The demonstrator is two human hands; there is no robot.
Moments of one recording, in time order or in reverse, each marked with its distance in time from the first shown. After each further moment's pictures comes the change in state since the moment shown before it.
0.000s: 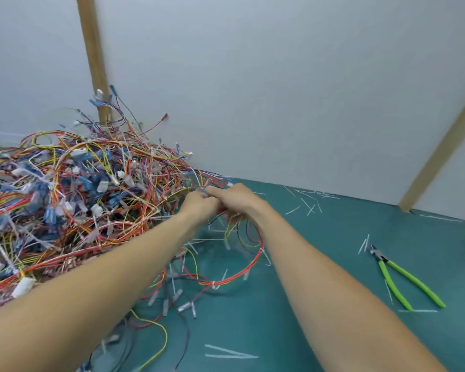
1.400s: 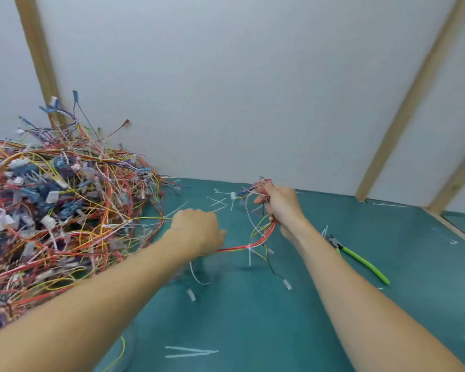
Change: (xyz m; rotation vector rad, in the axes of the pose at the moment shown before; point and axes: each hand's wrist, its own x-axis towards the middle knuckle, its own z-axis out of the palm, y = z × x) left_hand -0.057 0.026 0.054 1.338 -0.101 0.425; right_hand -0.062 0.100 -0.096 0.625 0.470 0.034
